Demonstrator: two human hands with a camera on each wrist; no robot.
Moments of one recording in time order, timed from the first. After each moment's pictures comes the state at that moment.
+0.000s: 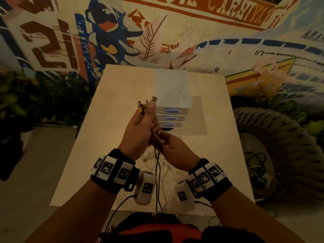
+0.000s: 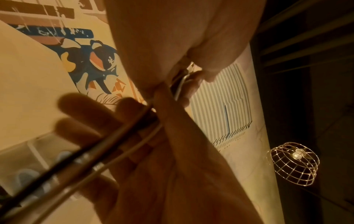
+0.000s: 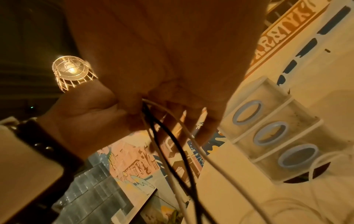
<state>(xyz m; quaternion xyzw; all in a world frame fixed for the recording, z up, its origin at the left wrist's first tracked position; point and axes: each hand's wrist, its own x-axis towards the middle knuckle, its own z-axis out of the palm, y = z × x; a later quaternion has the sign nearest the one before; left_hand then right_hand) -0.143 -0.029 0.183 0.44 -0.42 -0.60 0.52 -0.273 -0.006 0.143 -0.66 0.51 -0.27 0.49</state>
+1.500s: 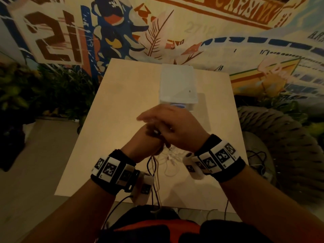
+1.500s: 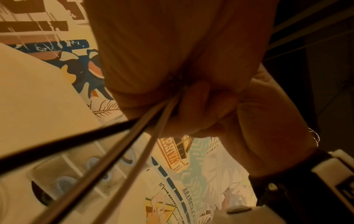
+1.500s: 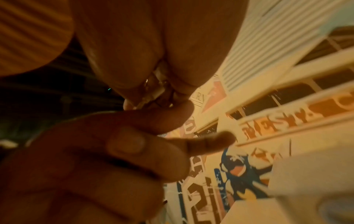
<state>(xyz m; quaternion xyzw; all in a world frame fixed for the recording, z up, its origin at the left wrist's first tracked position) -0.122 -0.001 0.182 0.56 -0.57 -0.54 0.26 -0.263 -0.026 0.206 -0.86 0.32 -0.32 0.24</state>
